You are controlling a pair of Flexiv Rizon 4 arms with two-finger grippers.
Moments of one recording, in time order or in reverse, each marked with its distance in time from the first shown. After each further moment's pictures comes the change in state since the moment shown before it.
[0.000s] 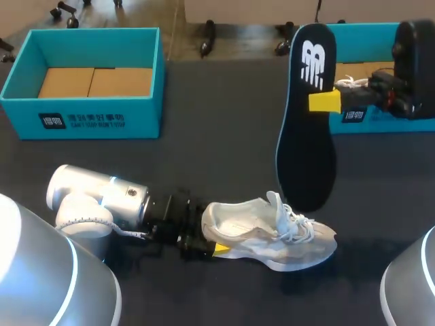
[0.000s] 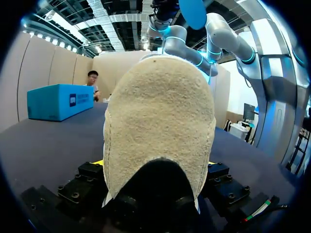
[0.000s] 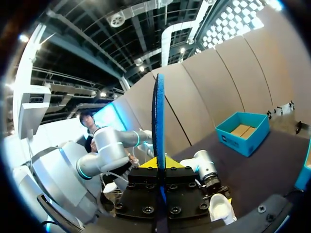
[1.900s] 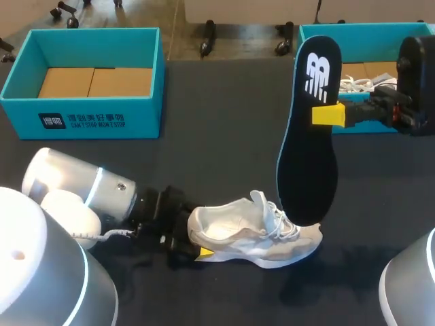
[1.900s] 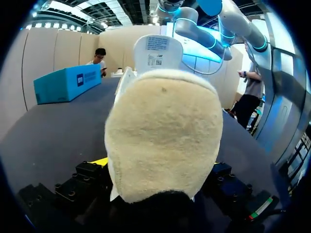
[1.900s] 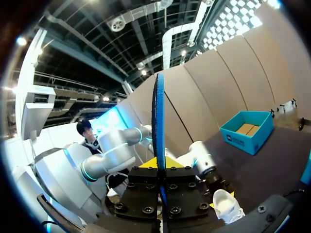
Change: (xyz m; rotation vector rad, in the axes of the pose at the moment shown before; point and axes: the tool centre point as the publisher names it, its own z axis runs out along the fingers) left arm 0.014 0.011 -0.042 -0.272 -0.087 -0.034; right arm 0.016 -0.010 -0.001 -0.038 0.033 0.018
